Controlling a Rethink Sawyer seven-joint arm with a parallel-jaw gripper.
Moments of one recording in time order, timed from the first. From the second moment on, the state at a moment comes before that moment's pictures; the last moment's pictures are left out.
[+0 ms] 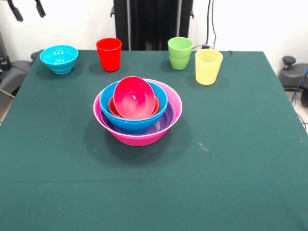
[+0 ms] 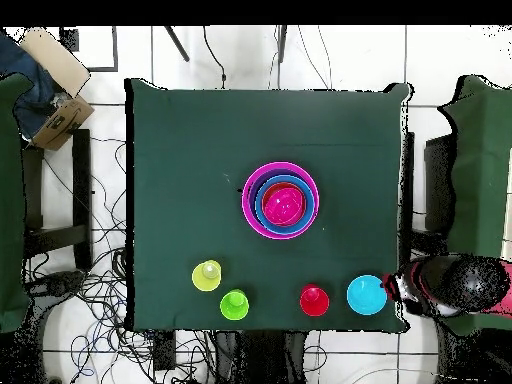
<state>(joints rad) -1.31 -0.82 0.75 1.85 -0.68 1.10 1.32</state>
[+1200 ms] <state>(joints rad) -1.41 -0.69 0.75 2.01 -0.82 0.90 1.32</state>
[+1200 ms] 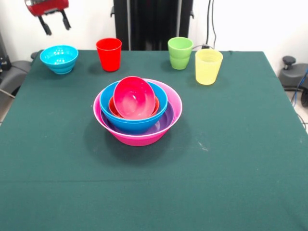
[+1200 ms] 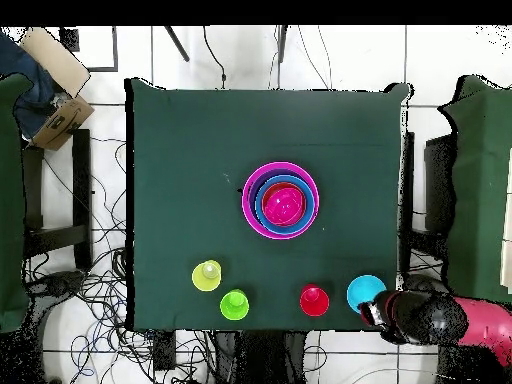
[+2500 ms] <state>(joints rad) -1.41 -0.46 0.74 1.89 -0.89 0.88 1.32</state>
